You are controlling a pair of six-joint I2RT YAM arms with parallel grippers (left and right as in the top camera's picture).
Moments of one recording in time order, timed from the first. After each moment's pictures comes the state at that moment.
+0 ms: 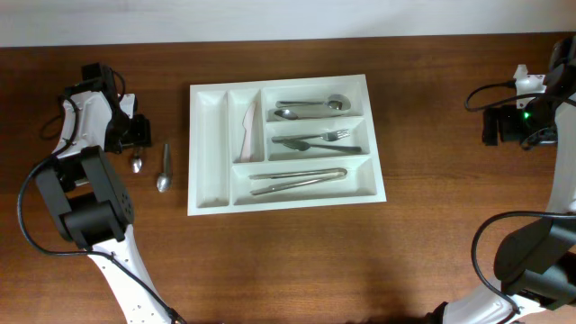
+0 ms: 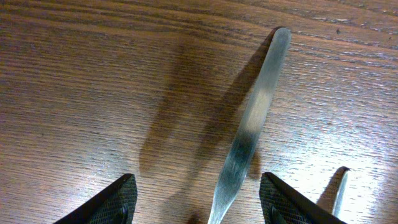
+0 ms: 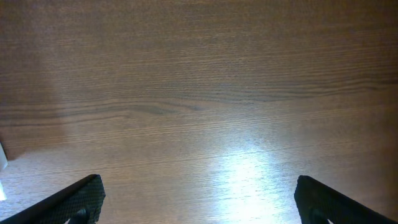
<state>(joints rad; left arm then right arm) 0.27 2.35 1.91 -1.01 -0.03 0.14 -0.40 1.85 1.85 -1.33 0.04 -0.33</state>
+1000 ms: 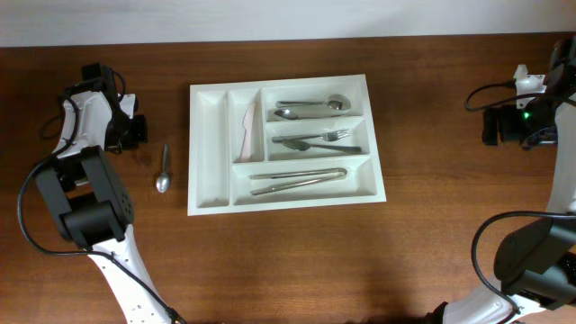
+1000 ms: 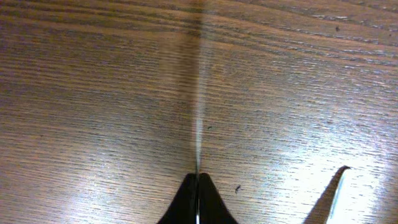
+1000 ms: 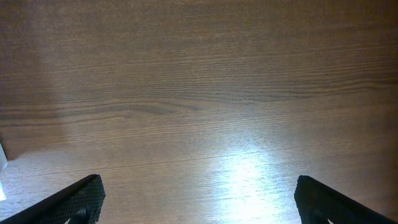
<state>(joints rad) 0.27 2.35 1.91 -1.01 -0.03 0.15 -0.40 1.85 1.85 -1.33 0.04 -0.33</state>
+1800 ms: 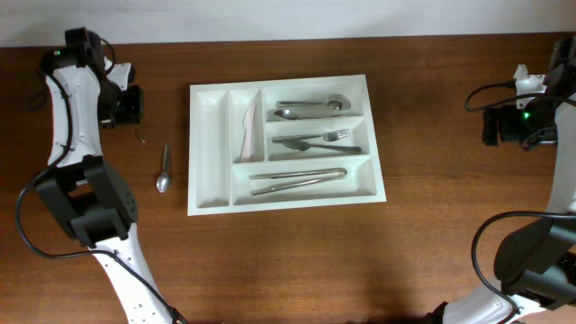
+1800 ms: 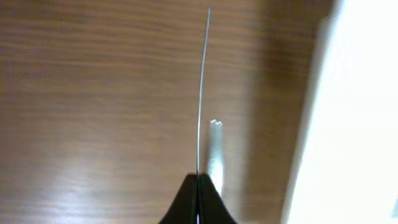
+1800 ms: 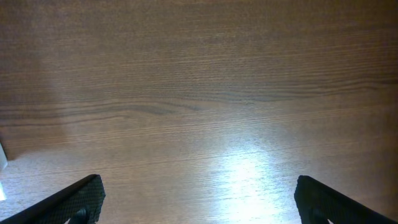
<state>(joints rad) 0.23 2.36 2.30 -1.38 0.15 0.15 -0.40 1.85 1.85 -1.33 0.04 -0.33</state>
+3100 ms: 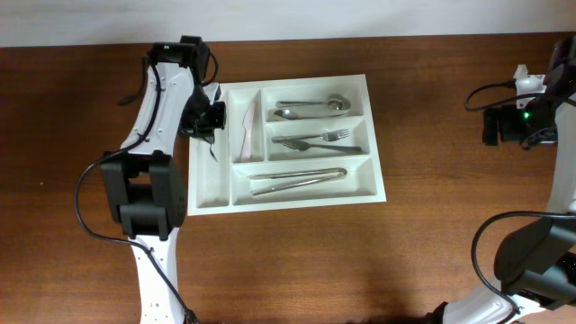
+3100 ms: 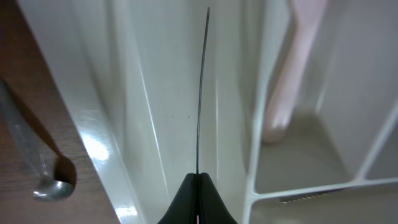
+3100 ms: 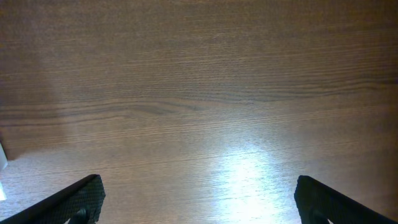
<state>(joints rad) -0.11 2.36 2.17 -1.46 0.10 -0.09 -0.40 1.85 1.85 -1.33 0.04 -0.33</state>
